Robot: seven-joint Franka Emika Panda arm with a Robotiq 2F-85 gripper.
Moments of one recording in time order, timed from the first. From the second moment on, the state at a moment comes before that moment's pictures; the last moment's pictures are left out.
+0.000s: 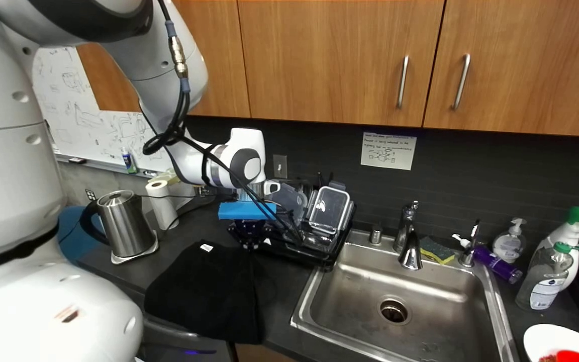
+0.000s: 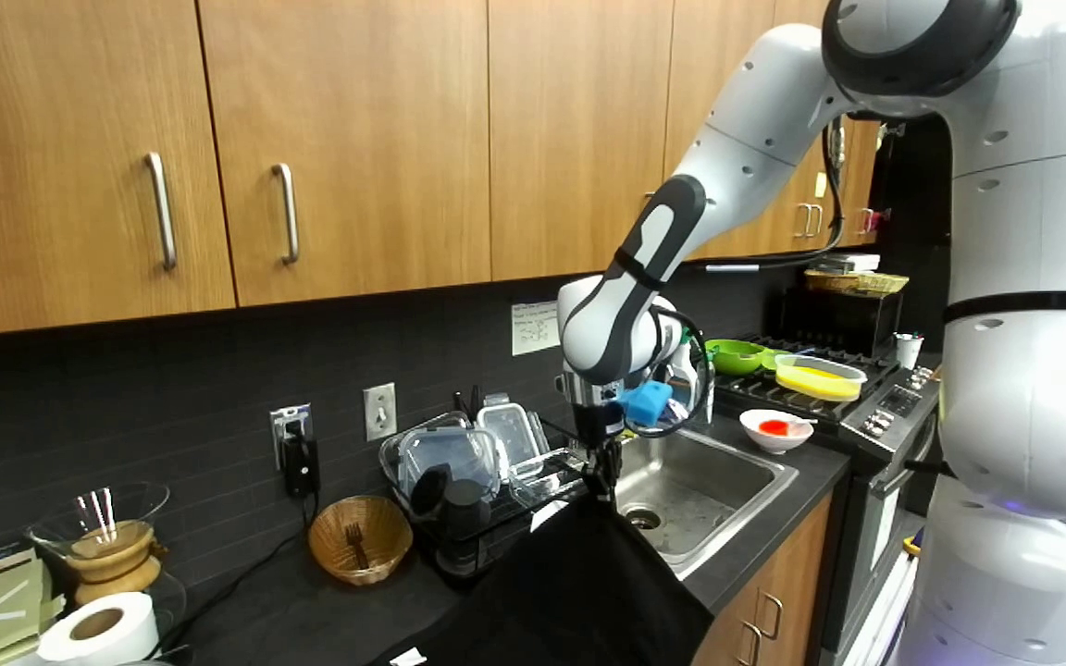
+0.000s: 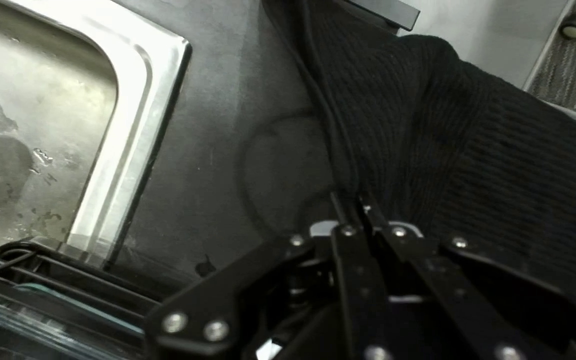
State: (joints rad) arm -0.03 0.14 0.05 -2.49 -0.03 2.46 -0.34
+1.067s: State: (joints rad) arm 0.05 0.14 0.10 -2.39 -0.03 2.34 -0.30
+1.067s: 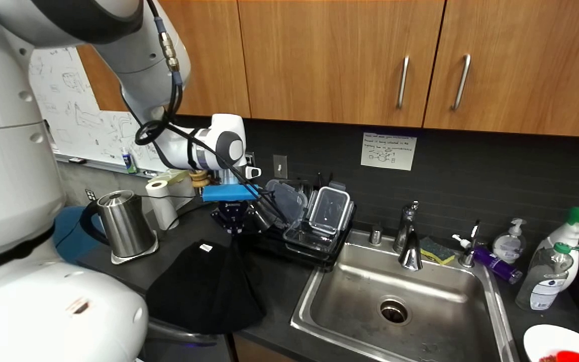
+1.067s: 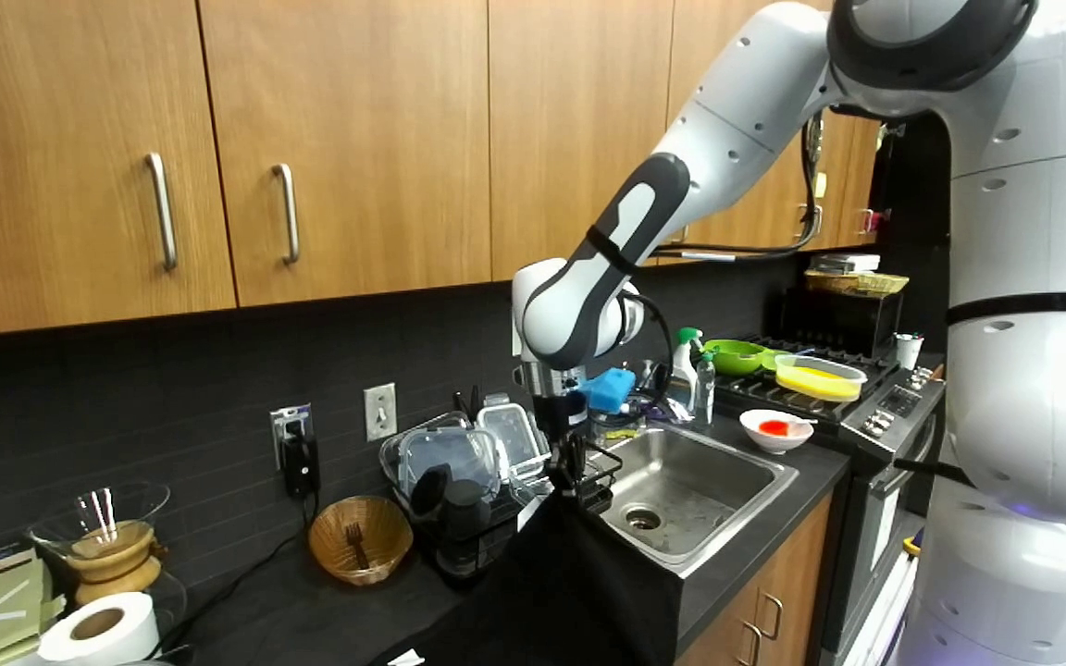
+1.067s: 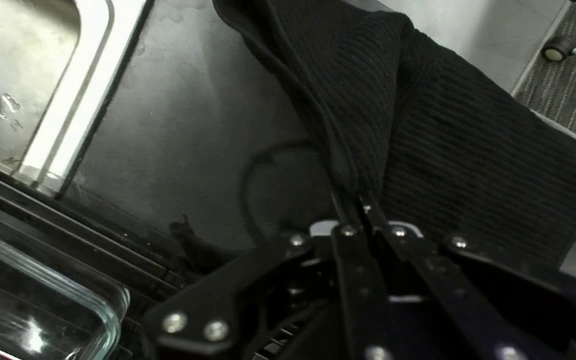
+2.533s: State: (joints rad) arm 0.16 0.23 0.15 -2.21 -0.13 2.19 -0.16
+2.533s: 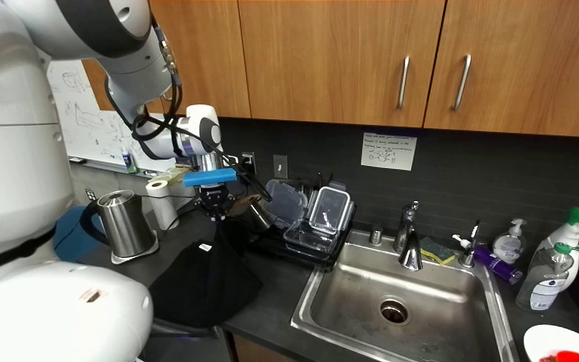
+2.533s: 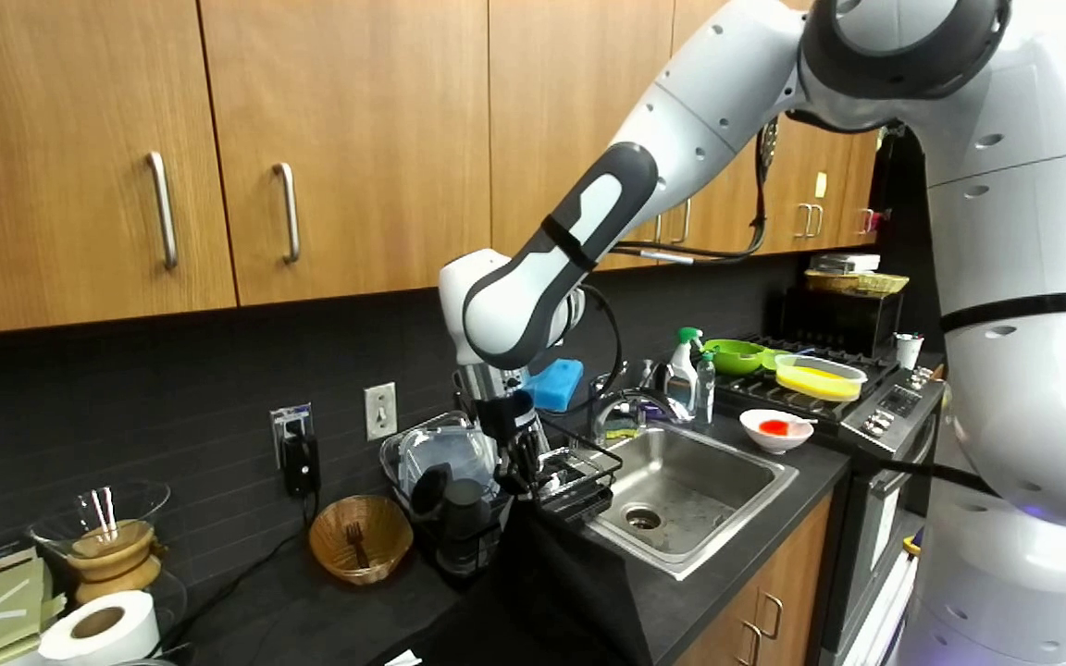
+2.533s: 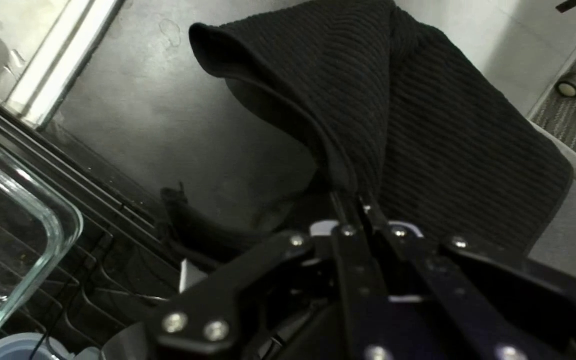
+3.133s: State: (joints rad) arm 0.21 0.34 0.16 -2.08 -0.18 2.11 -0.12
